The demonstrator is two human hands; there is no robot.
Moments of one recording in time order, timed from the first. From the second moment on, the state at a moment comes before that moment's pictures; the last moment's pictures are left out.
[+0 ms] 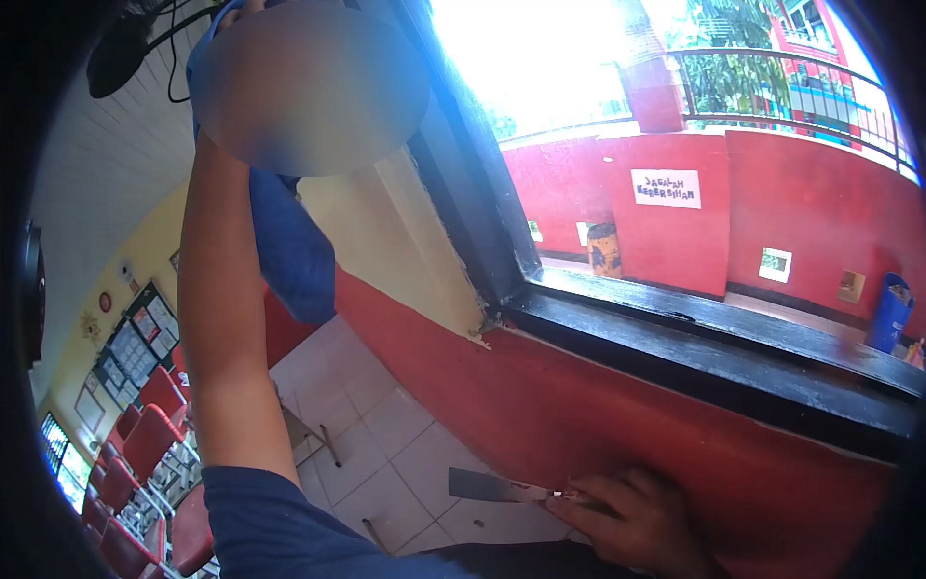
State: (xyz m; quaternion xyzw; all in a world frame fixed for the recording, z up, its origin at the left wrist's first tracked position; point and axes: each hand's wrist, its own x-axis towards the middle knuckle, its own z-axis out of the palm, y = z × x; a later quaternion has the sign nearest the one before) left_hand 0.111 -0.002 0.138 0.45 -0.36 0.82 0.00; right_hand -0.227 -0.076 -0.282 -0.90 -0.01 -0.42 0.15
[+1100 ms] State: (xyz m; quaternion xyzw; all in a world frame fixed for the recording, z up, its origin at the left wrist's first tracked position) left_hand 0.045 0.022 0.025 0.54 -0.64 0.54 -0.11; right_hand -0.238 -0.087 -0.295 -0.91 -0.03 -0.39 0.14
